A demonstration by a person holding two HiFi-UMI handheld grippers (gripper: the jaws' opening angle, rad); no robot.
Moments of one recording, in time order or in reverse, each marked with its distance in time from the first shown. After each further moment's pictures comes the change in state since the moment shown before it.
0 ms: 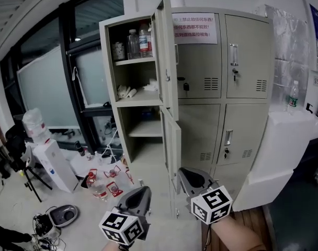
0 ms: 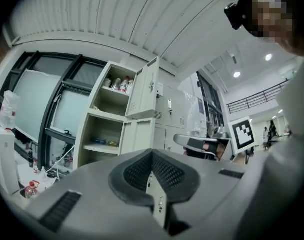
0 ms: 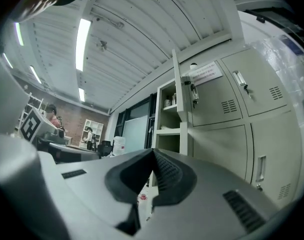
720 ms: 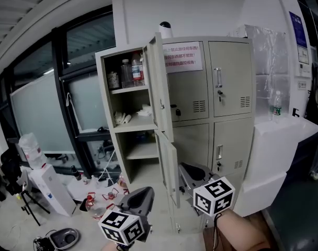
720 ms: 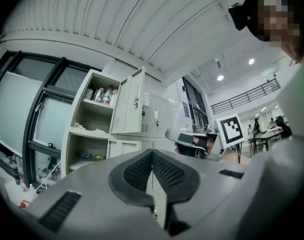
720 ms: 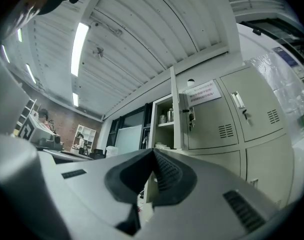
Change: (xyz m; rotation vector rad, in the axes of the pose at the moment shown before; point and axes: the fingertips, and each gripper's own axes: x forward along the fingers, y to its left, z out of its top) left arm -0.005 -0.028 0.086 0.079 -0.036 -0.163; right arm -0.004 -0.006 0.099 0.000 -0.085 -0.075
